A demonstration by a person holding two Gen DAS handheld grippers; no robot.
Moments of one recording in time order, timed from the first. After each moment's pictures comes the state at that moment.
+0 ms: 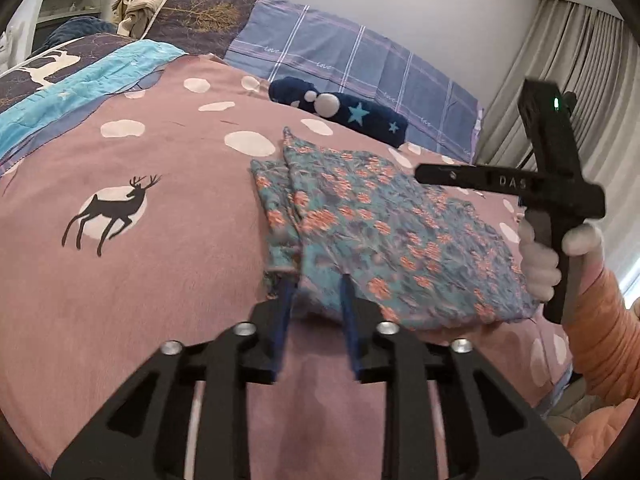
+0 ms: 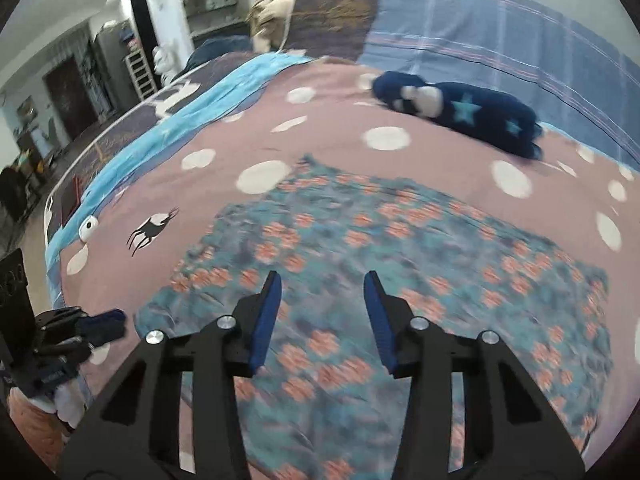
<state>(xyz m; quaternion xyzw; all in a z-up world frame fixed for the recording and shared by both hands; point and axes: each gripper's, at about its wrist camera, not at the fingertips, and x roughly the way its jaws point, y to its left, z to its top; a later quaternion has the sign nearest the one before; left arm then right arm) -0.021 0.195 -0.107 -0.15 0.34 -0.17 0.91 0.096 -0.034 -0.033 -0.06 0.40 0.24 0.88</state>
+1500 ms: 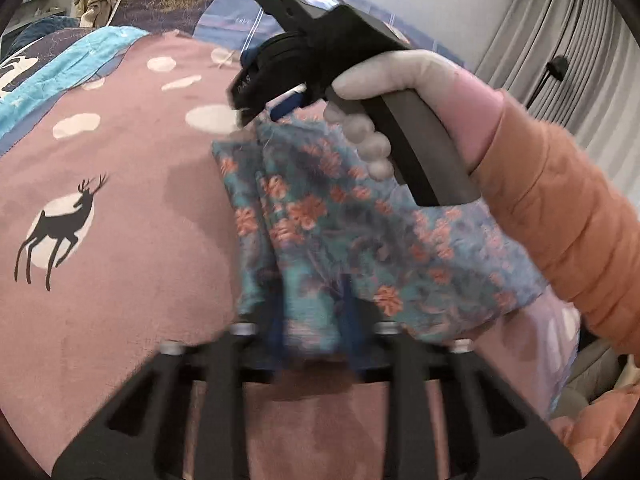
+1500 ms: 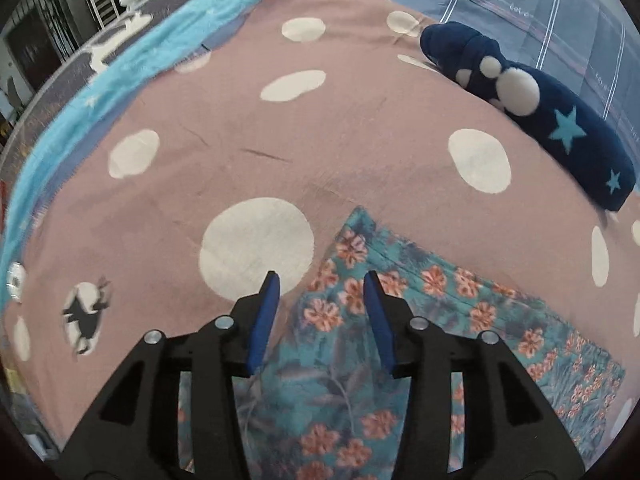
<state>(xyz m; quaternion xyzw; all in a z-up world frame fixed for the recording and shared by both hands) 0.015 0.176 -0.128 -0.11 0.39 -0.21 0.89 0.254 0.118 -0.093 -0.14 0.52 0.17 0.83</state>
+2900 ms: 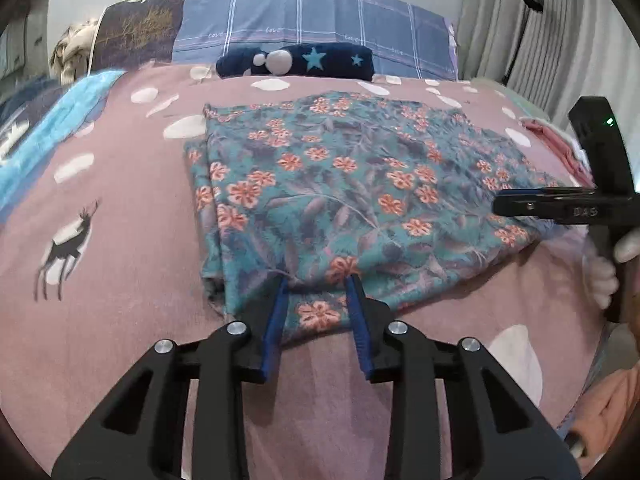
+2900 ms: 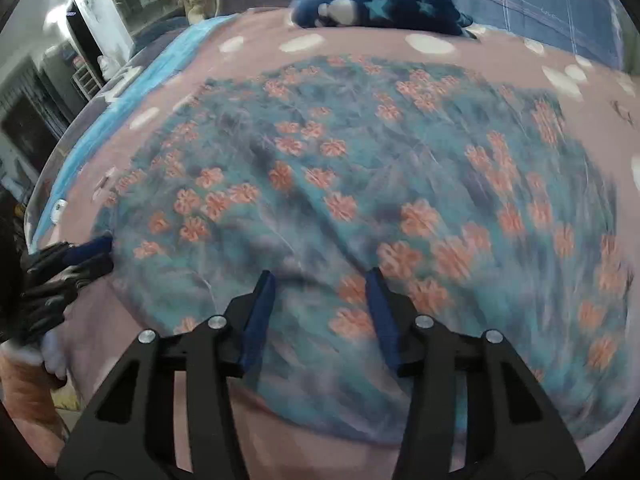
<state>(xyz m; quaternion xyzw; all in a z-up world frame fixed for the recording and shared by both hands) -0.023 0.129 -0.128 0.03 0.38 -0.19 0.90 0.032 -0.138 -0.106 0.04 0.46 0.18 0.87</state>
